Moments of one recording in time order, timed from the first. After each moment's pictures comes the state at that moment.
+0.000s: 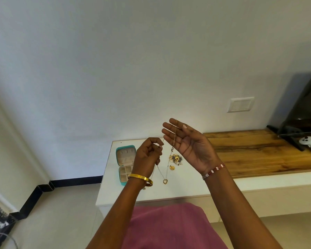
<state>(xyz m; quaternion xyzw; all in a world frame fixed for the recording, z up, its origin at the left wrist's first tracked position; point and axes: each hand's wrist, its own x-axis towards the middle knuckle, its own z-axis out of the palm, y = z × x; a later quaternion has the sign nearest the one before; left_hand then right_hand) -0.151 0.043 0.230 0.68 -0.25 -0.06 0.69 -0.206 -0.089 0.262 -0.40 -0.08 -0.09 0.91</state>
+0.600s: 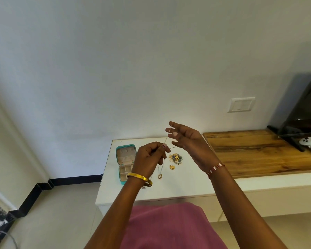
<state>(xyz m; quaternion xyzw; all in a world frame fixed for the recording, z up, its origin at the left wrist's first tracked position) -0.153 0.048 0.236 0.70 -0.29 -0.06 0.65 -0.209 -0.084 0.269 -0.74 0.07 -0.16 0.65</state>
